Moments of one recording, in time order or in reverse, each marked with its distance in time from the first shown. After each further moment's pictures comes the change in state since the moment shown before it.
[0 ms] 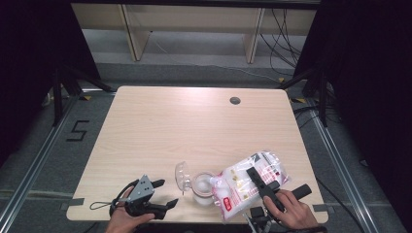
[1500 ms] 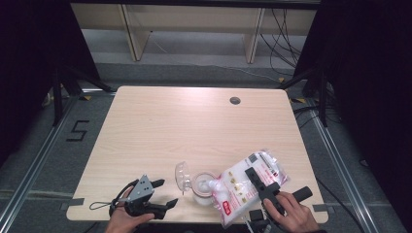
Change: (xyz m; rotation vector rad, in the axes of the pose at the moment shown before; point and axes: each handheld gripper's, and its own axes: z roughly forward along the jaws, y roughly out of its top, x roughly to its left) left arm 0.000 0.000 0.000 -0.005 -0.002 -0.004; right arm -0.011 0.005 -0.008 -0.008 -0.052 0.053
